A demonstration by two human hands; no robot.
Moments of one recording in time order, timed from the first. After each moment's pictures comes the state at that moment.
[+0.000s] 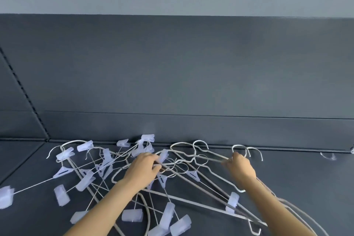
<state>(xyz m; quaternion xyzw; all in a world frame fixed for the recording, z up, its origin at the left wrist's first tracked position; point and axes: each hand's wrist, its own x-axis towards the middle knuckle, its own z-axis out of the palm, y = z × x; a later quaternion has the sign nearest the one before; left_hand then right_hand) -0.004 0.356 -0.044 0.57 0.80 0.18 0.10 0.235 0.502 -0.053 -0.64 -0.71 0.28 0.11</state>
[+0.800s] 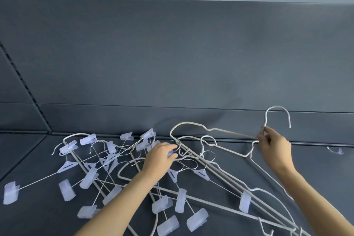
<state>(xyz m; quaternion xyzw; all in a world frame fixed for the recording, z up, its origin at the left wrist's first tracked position) 0.004 0.381 -0.060 0.57 0.76 0.30 0.10 0.270 0.496 -0.003 -0.57 -0.70 0.18 0.38</state>
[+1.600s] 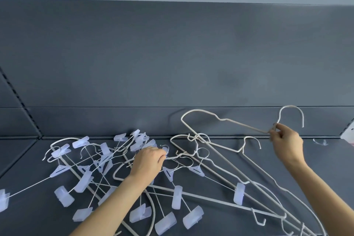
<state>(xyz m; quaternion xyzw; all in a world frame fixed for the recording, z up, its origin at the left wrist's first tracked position) -0.005 0.360 -0.059 0.63 0.74 0.23 -0.03 0.308 0.506 0.002 -0.61 -0.66 0.18 0.40</state>
